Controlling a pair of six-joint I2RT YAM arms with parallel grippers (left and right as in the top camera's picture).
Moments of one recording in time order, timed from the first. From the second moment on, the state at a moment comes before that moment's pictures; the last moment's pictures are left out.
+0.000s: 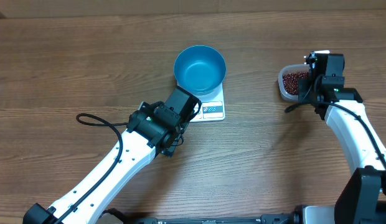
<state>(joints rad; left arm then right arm) -0.63 1.41 1.13 -0.94 -0.17 -1.69 -0.07 1.56 1.07 -0.45 0.25 -0.16</state>
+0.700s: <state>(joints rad) -0.63 1.41 1.13 -0.94 -0.17 -1.69 -0.07 1.63 1.08 -0.45 0.28 -0.17</state>
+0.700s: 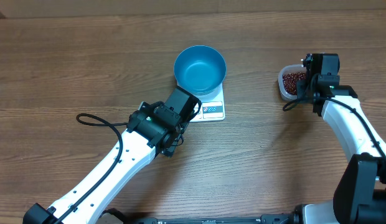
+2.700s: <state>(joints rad) -0.66 1.58 1.13 -0.66 -0.06 -1.11 -0.07 1.64 1.23 -0.63 0.22 0.12</state>
